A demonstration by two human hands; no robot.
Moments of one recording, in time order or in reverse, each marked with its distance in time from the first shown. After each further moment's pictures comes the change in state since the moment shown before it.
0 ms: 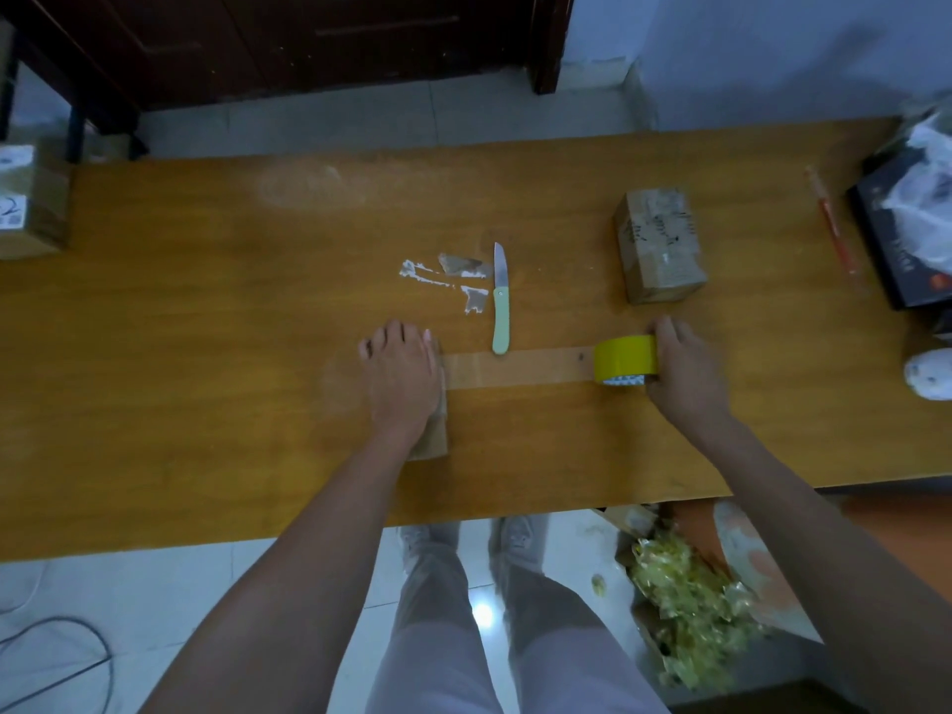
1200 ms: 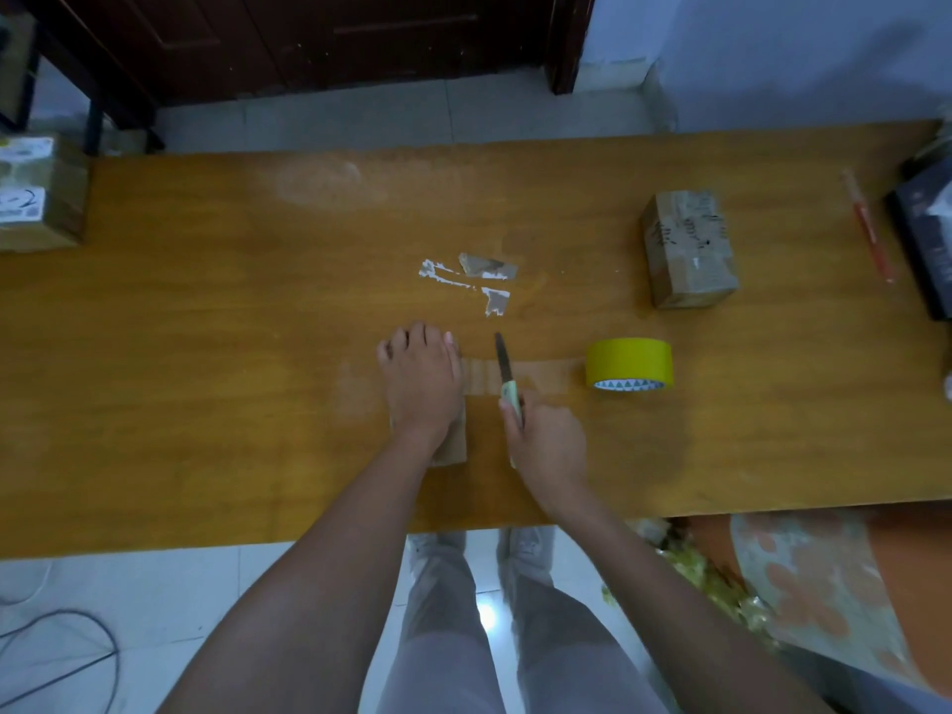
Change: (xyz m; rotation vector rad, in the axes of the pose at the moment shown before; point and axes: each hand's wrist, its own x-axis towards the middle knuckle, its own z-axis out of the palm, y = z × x) left_hand 0.000 0.001 0.001 -0.009 0.007 0.013; right_hand -0.050 -0.159 0.071 0.167 -0.085 0.038
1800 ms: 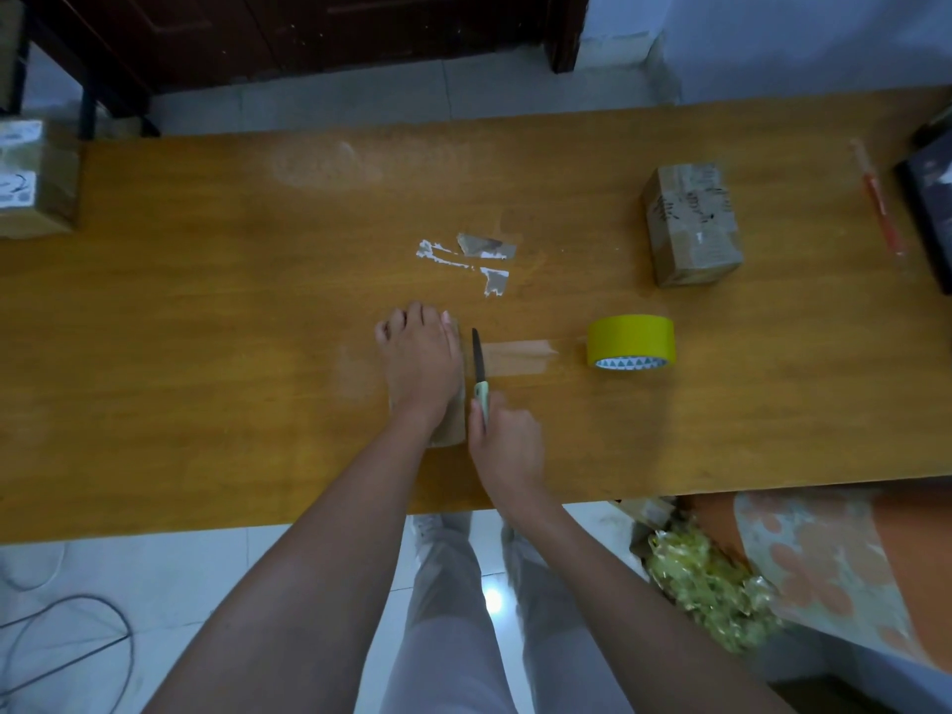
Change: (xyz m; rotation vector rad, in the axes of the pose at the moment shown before) left_hand 0.001 -0.001 0.003 -0.022 0.027 0.000; right_hand -0.023 -0.030 0.034 0.060 -0.007 0.021
